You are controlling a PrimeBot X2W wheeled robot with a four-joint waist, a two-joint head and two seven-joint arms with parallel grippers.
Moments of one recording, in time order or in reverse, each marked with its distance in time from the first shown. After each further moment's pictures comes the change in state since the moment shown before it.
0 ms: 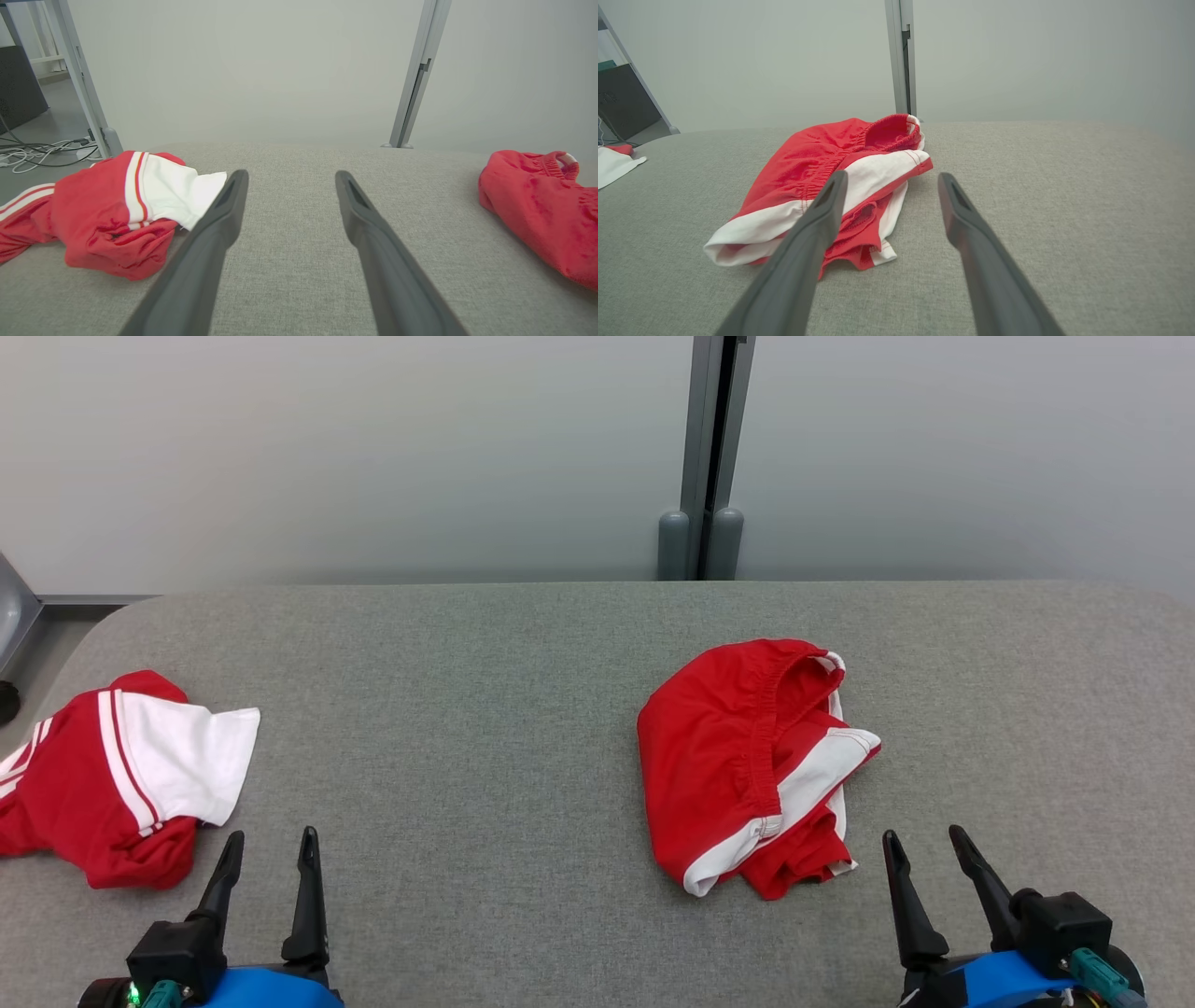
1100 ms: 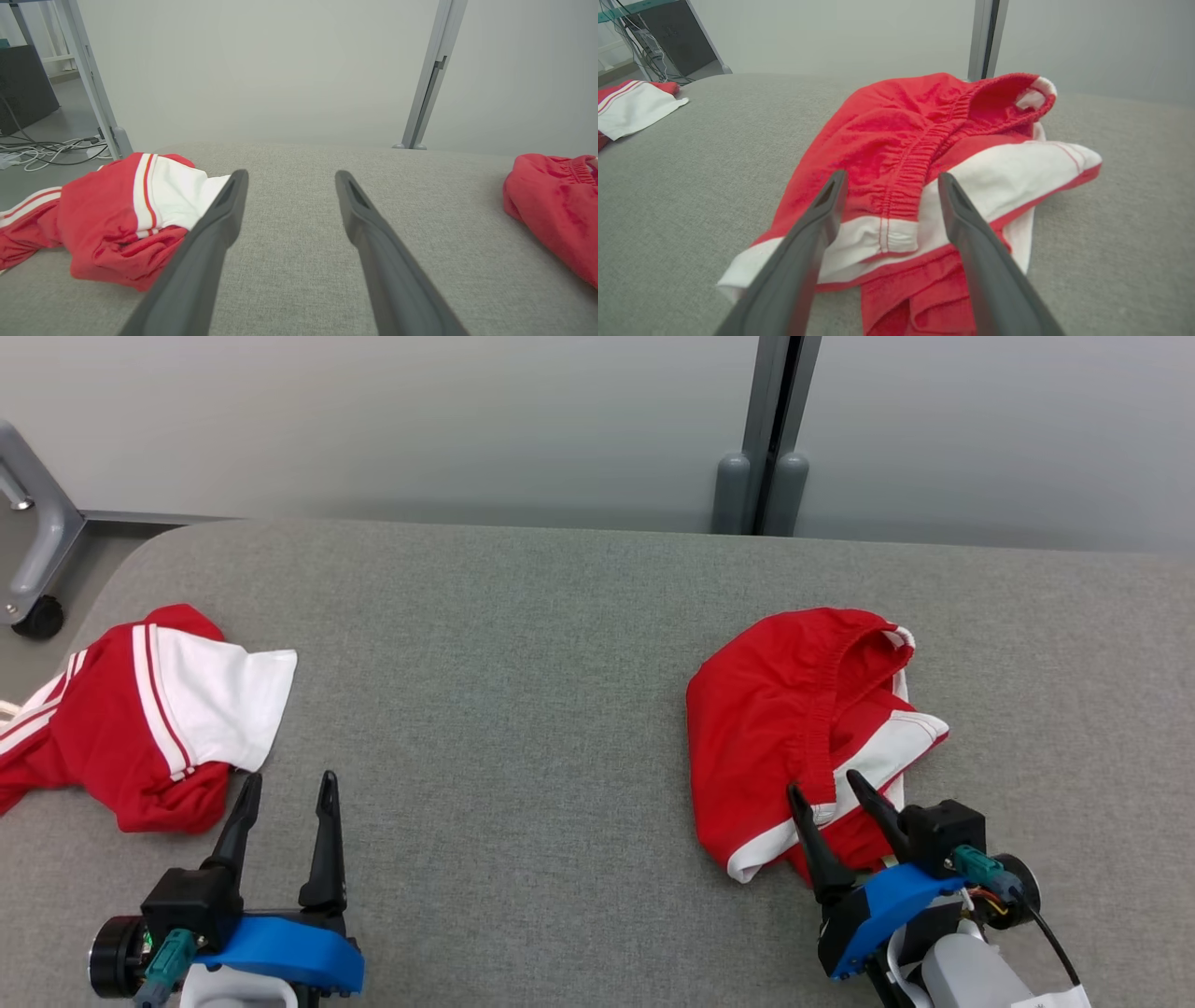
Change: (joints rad) left arm -0.072 -0.002 -0.030 -0.002 0.005 0.000 0.000; right arm -0.276 0.000 0.165 0.308 0.013 0.000 0.000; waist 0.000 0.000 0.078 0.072
